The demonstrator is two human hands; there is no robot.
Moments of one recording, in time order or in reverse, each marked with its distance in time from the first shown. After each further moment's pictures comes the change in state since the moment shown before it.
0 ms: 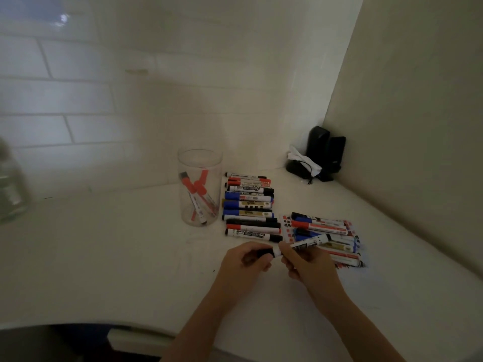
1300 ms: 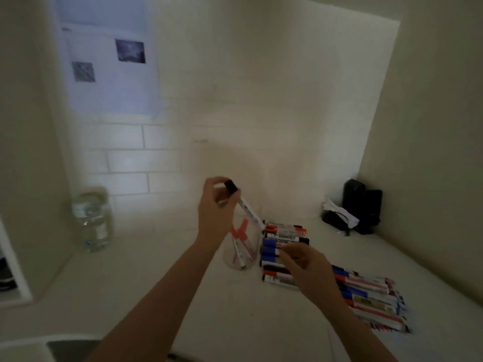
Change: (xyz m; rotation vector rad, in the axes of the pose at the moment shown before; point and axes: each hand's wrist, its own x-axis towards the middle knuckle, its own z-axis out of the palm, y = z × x) left_hand 0.065 0.125 -0.141 -0.019 0.652 0.341; right_hand 0.023 -0.072 0.053 -0.340 -0.095 -0.410
